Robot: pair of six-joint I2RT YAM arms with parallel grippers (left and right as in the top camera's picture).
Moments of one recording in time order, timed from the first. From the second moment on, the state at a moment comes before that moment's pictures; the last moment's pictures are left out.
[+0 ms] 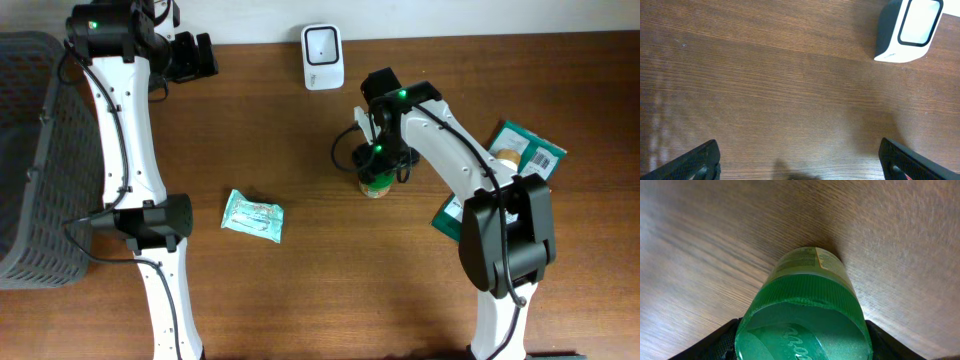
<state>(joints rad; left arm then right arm) 0.02 2.49 3.06 -1.69 0.16 -0.17 0.34 2.10 1.72 -1.14 -0.09 -0.11</state>
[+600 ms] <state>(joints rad) 0.02 2.50 3.06 -1.69 0.16 -0.17 0.31 2.10 1.72 -1.08 -0.20 0.21</state>
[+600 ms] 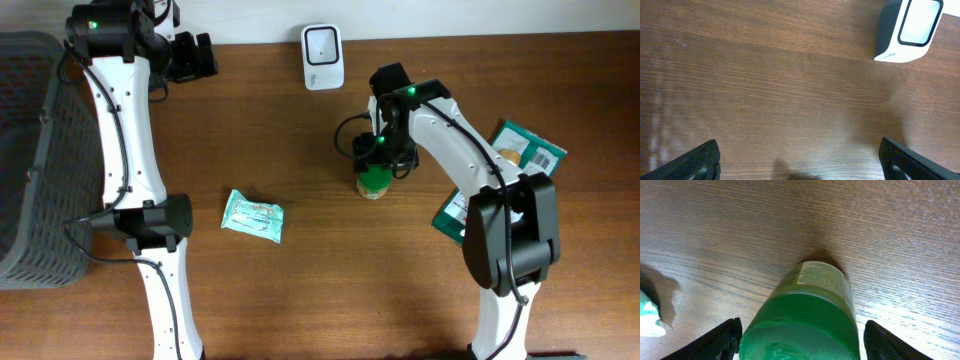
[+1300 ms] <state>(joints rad) 0.02 2.50 3.06 -1.69 0.16 -0.17 0.33 2.10 1.72 -1.14 -0.13 0.12</state>
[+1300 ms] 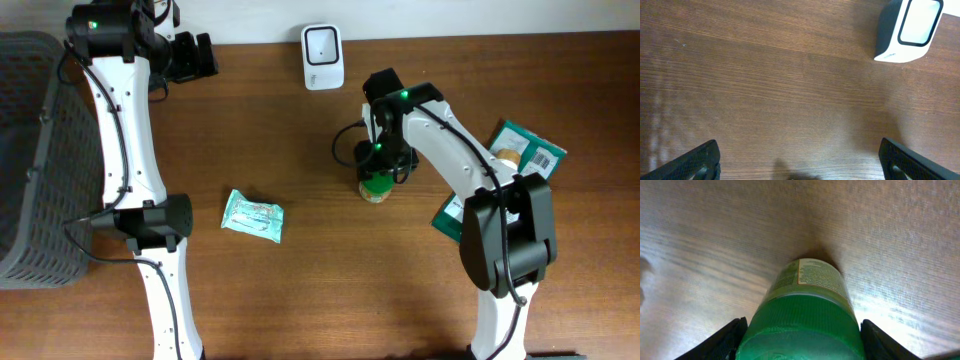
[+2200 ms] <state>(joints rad) 0.02 2.50 3.06 -1.69 0.16 -0.17 0.17 2.10 2.01 -1.28 -1.29 -0.21</state>
